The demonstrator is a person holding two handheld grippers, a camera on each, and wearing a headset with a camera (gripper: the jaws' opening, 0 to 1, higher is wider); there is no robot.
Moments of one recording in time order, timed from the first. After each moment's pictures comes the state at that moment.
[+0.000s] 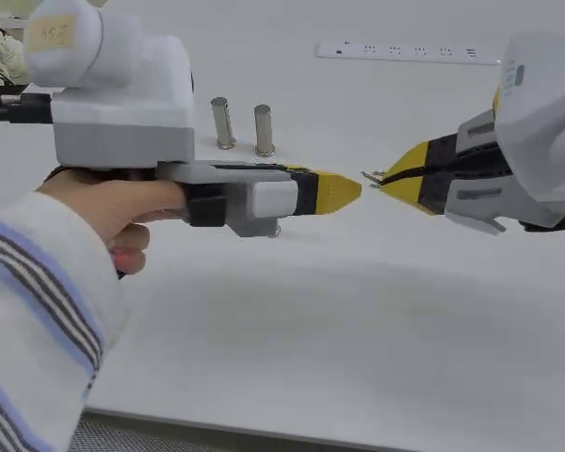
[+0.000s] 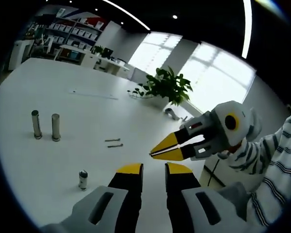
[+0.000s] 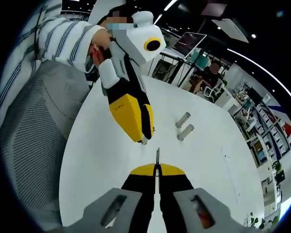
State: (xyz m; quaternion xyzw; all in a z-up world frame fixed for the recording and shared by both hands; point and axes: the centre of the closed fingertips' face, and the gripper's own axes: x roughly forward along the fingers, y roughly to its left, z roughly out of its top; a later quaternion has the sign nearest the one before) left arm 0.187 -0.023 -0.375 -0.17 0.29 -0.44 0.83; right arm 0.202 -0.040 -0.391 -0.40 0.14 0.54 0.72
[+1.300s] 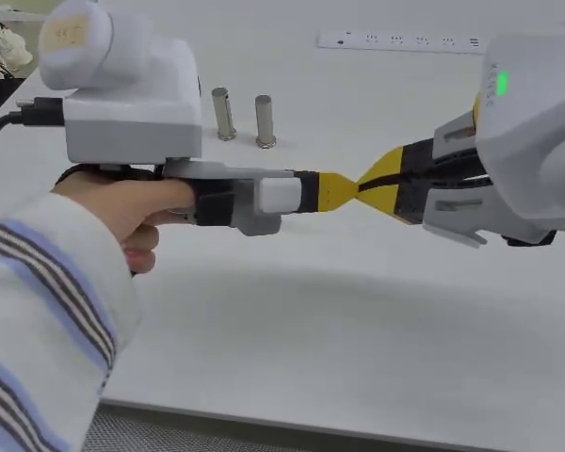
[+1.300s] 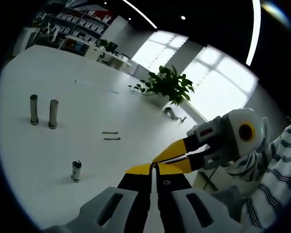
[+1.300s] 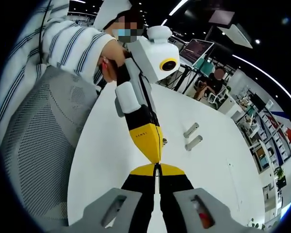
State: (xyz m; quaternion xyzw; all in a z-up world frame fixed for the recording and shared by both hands) left arm 0.181 -0.032 -0.380 -0.21 0.31 -0.43 0.82; right arm 0.178 -0.022 -0.386 -0.39 0.13 0.56 0.72
